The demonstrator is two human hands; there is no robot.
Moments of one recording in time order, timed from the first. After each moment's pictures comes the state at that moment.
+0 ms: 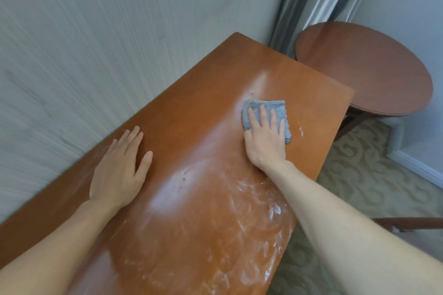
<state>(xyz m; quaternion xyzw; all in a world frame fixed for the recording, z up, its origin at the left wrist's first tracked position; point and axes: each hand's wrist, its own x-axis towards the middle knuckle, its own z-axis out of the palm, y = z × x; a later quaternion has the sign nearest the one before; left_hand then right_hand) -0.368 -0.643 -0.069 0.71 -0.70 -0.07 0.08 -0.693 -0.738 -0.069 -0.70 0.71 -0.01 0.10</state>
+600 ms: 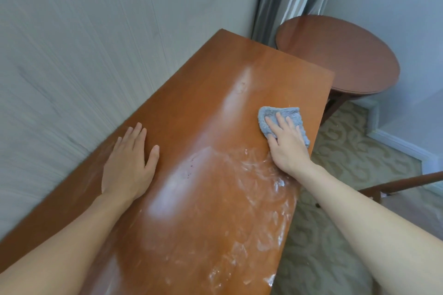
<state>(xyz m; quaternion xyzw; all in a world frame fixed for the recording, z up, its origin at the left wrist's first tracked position) -0.362 -0.640 -0.073 0.69 -0.71 -0.06 0.07 -0.735 -0.663 -0.056 -0.66 0.73 -0.09 0.18</state>
